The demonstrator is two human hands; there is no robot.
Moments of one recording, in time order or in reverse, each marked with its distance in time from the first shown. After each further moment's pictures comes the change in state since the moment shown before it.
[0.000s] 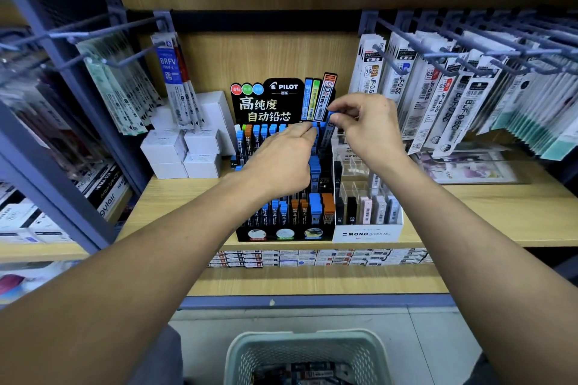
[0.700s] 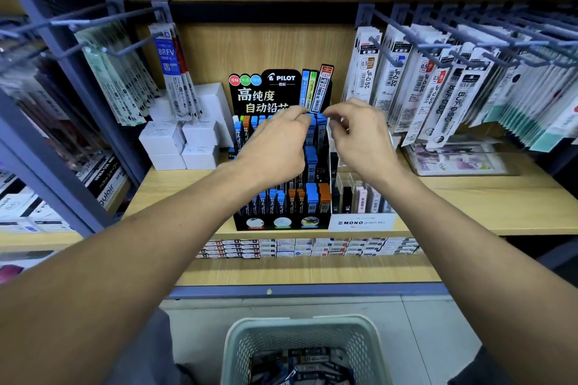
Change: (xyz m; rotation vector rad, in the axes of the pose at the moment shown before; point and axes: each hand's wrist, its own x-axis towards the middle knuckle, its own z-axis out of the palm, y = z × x) left_hand -0.007 0.000 -0.007 -0.032 0.148 0.016; right_hand -0.025 -0.001 0.005 -0.153 -0.046 -0.095
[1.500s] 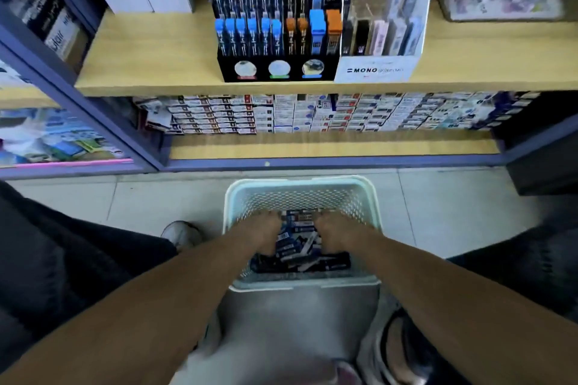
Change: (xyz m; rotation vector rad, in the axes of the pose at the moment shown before) left_hand -0.256 0.005 0.262 0.027 -1.081 -0.210; right_hand -0.340 0.053 0.129 -0.370 -1.438 0.182
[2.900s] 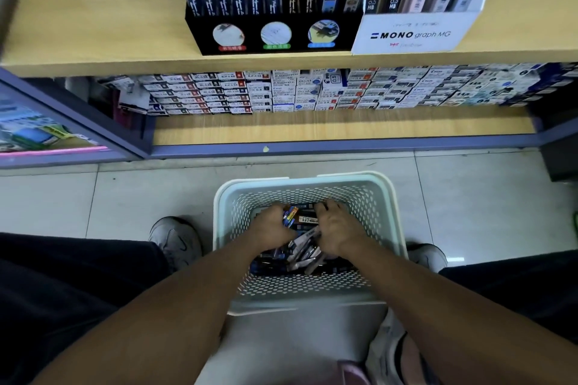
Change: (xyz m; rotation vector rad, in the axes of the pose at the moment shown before) left_hand 0.061 -0.003 0.043 -0.788 0.077 -0.112; right_hand 0.059 0.008 0.057 0.230 0.153 0.119
